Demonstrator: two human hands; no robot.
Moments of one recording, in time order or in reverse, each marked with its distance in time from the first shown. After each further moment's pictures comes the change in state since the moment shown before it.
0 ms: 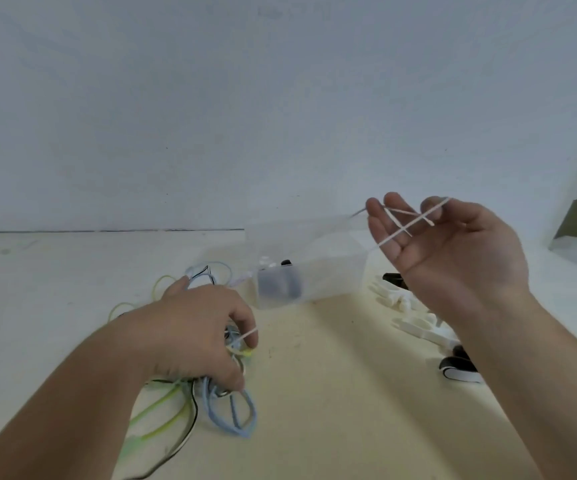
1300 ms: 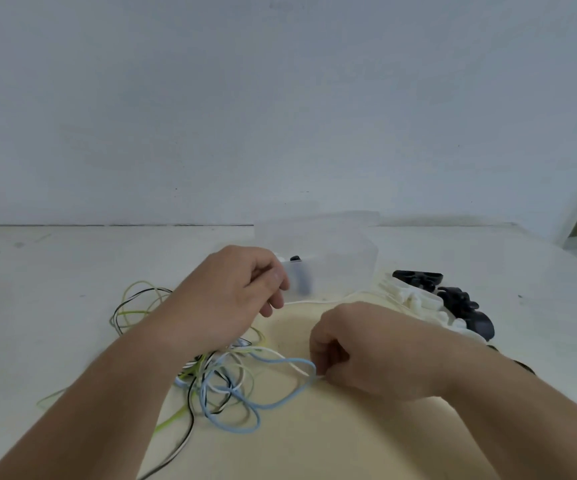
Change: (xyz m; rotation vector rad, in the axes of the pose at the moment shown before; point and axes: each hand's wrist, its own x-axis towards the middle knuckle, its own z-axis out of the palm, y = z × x) left_hand 0.013 0.016 0.005 -0.488 0.341 0.189; right_hand -0.028 0.059 -0.001 -2.092 -0.798 0.140
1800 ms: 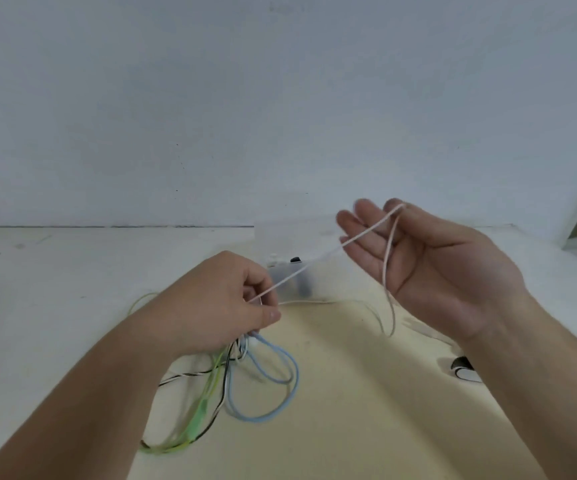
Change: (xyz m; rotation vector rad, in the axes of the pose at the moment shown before) left_hand -0.005 -0.003 -0.011 0.045 -0.129 -0.069; right_hand -0.006 0.013 -0.046 1.995 0.471 -0.169
